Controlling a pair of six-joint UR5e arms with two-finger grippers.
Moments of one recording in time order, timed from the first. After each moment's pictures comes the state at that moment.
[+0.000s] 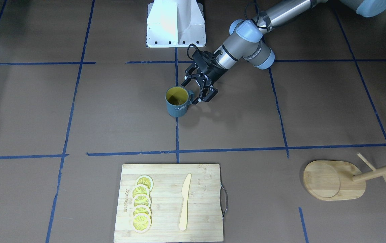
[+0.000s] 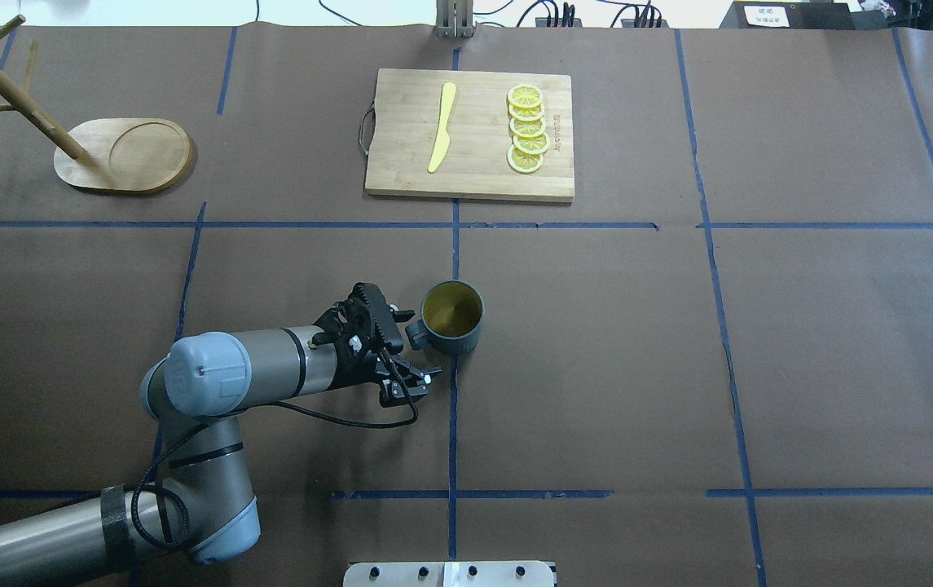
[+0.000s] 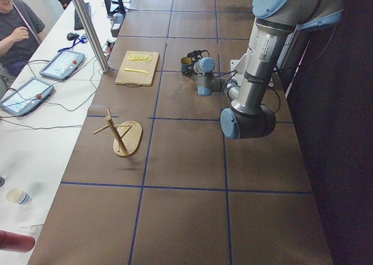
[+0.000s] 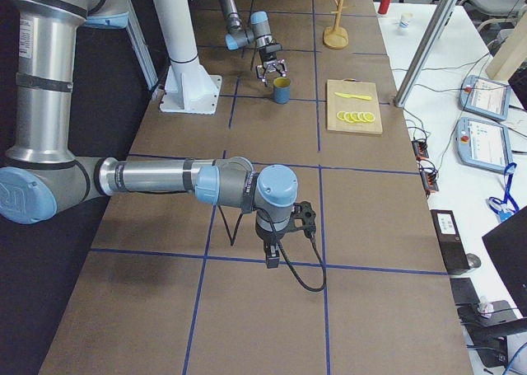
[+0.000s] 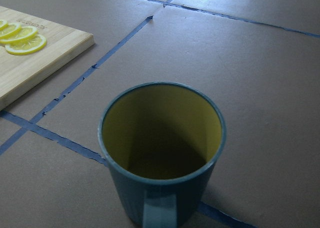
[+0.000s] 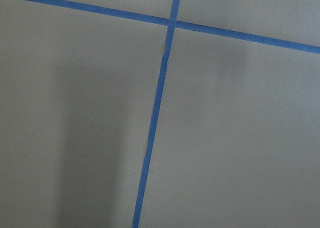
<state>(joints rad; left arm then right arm) -0.37 -2.06 -1.47 -2.72 -1.61 -0.31 1.61 -1.73 1.80 -1.74 2.32 -0.26</state>
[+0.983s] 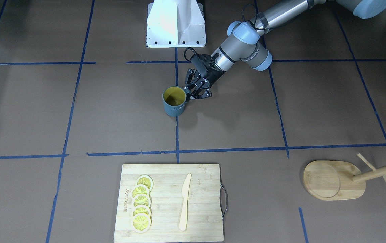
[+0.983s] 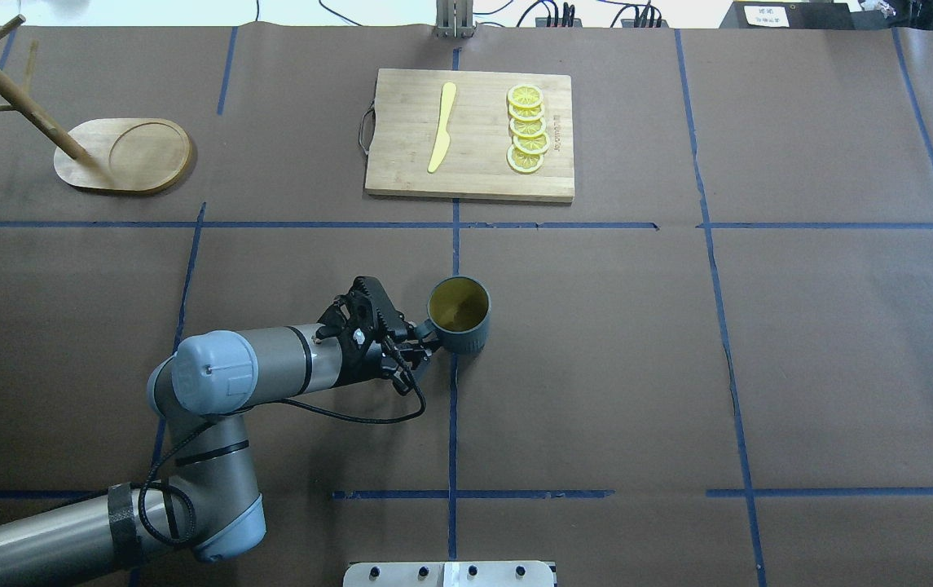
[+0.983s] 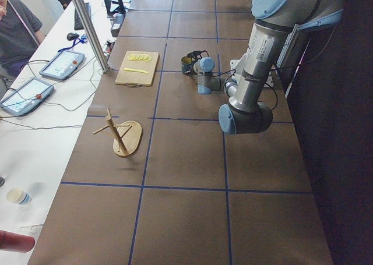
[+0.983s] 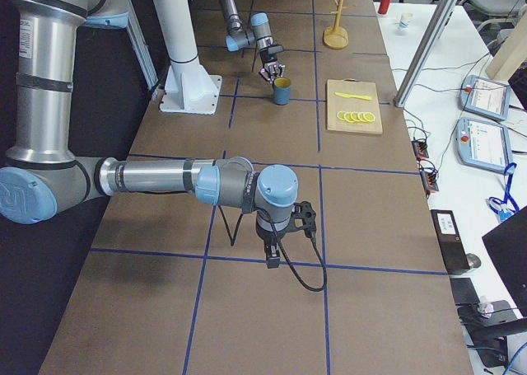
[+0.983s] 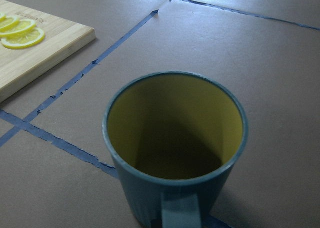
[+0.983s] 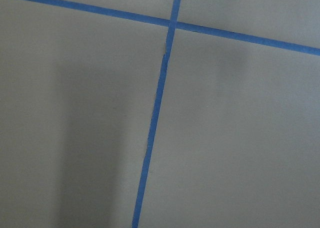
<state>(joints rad) -0.37 -2.07 -1.46 -2.74 -1.61 -0.45 1.61 -1.73 1.80 -1.73 2.32 -0.27</state>
